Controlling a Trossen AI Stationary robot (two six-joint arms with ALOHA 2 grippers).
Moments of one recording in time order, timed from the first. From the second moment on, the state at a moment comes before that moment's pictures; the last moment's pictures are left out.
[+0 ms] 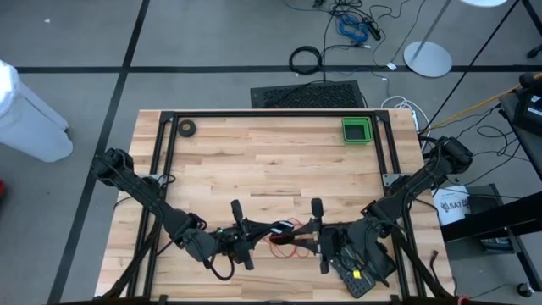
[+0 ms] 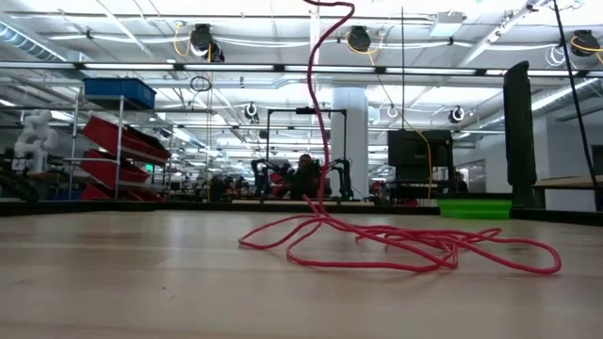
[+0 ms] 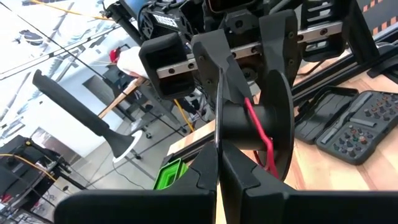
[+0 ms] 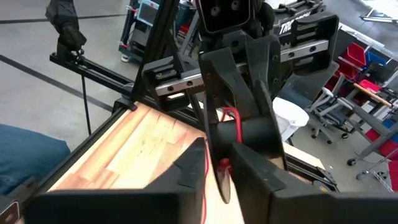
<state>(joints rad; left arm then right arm) -0.64 1.62 1.17 0.38 -0.89 0.62 0.64 1.45 1.03 0.27 0.58 -0.30</state>
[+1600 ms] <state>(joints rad) -0.74 1.62 1.23 0.38 -1.01 0.67 0.74 1.45 1.15 0.14 0.79 -0.28</state>
